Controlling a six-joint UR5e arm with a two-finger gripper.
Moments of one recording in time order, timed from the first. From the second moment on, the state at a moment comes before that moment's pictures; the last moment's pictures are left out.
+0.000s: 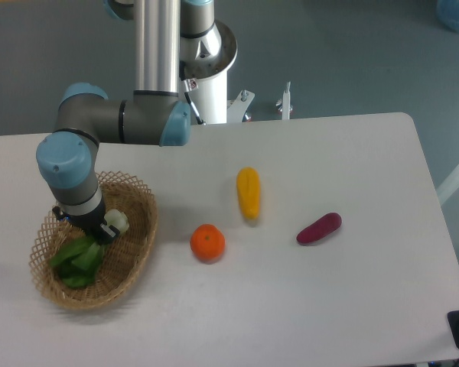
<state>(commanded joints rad) 1.93 -1.96 -1.77 -0.90 1.47 0.56</state>
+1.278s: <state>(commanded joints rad) 2.24 -1.96 -1.38 -1.24 1.42 0.77</state>
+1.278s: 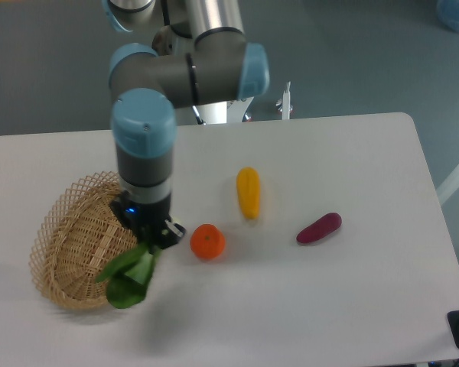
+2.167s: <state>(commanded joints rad) 2.51 -2.07 -1.28 -1.22 1.52 1.16</state>
